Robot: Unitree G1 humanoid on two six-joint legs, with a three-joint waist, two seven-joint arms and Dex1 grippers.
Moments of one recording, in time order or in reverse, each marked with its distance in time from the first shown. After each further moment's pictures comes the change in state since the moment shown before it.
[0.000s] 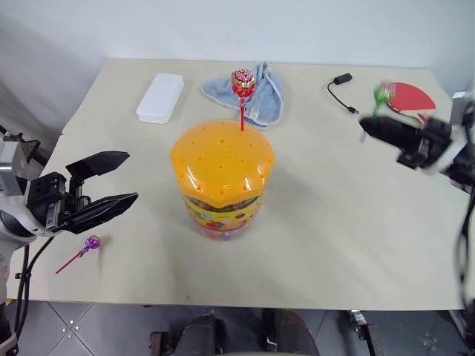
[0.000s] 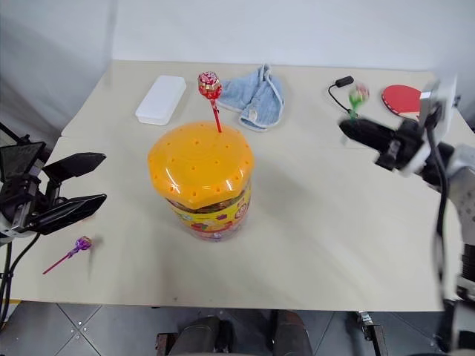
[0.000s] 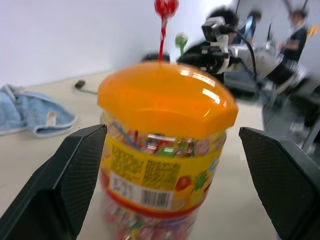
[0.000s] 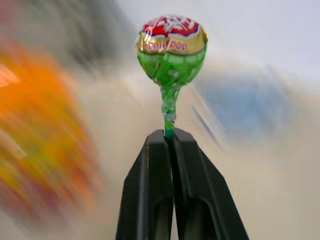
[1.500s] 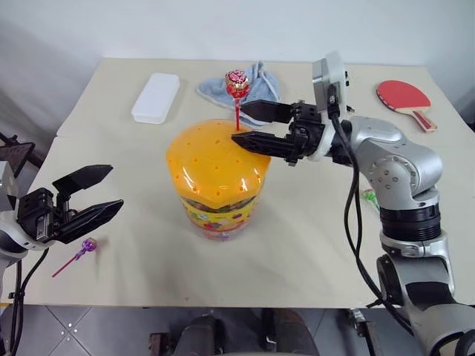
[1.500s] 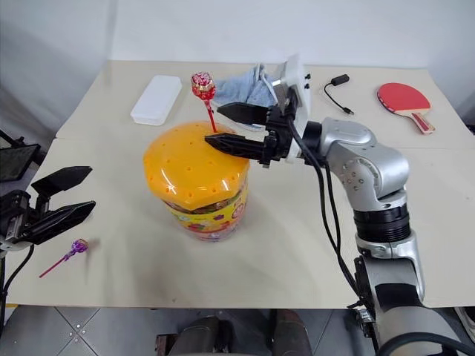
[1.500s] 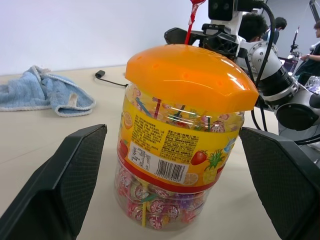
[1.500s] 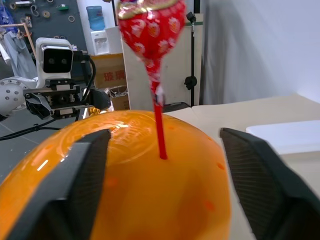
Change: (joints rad) left arm 0.126 -0.082 0.103 0.051 -0.046 0.001 0.022; right arm -0.482 0.559 0.256 -0.192 0.050 0.106 -0.011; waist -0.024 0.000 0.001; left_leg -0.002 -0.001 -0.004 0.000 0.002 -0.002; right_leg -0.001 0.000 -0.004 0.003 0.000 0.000
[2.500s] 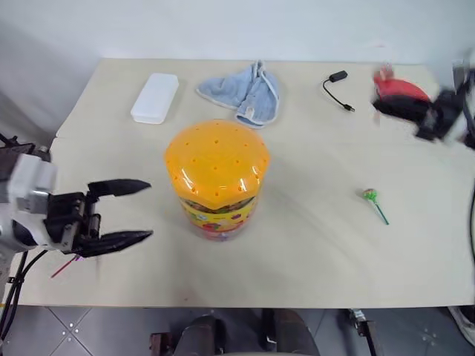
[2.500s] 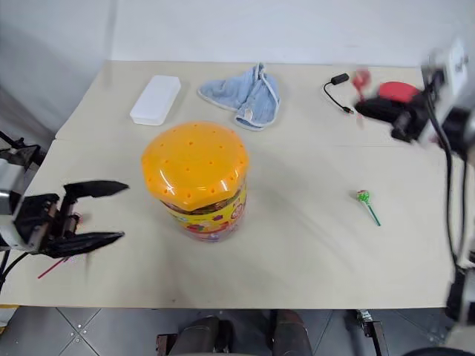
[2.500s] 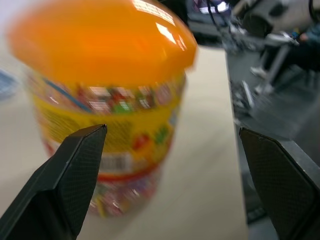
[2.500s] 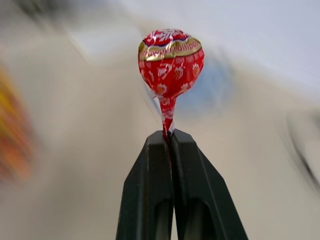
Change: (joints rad) left arm -0.039 0.135 -0.204 -0.076 0.126 -0.059 -0.172; right arm 0.308 -0.637 -0.200 0.346 -0.294 -0.107 0.097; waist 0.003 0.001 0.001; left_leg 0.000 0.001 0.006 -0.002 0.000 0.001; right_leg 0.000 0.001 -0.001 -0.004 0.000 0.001
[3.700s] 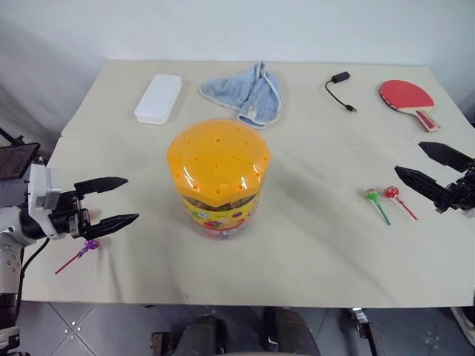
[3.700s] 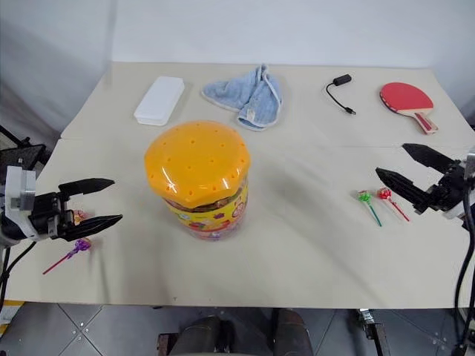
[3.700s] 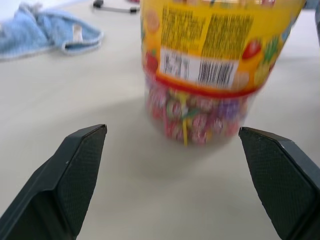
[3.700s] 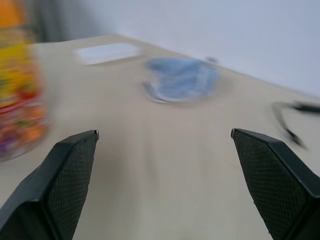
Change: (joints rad) left arm -0.114 -0.022 -0.042 0.487 0.281 -0.332 -0.055; right arm 0.441 0.250 -0.378 -0.353 0.234 -0.300 0.241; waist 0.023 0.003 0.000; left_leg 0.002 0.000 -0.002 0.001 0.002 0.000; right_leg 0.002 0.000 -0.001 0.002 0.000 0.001
